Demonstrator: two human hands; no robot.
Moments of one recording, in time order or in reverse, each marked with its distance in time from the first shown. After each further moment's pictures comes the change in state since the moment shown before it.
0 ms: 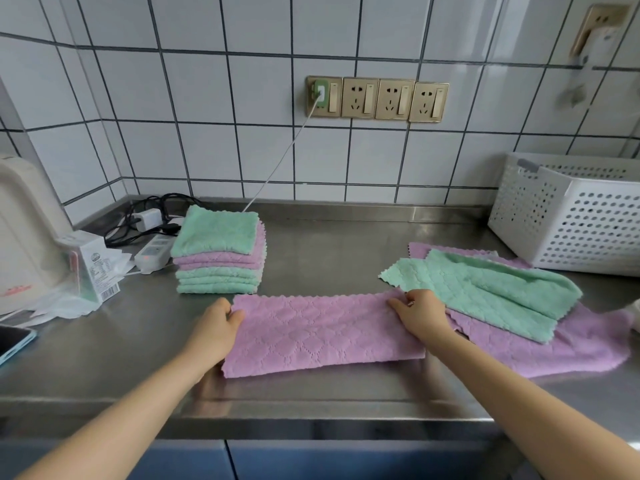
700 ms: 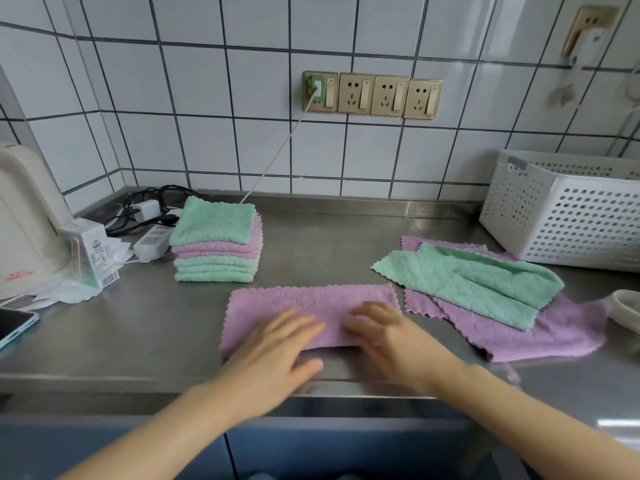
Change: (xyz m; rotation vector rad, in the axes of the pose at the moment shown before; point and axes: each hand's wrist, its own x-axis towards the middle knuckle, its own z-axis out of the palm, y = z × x) left_hand -0.096 0.053 0.006 0.345 -0.371 0.674; right_hand -0.085 -0.001 -0.021 -0.295 -0.119 -0.984
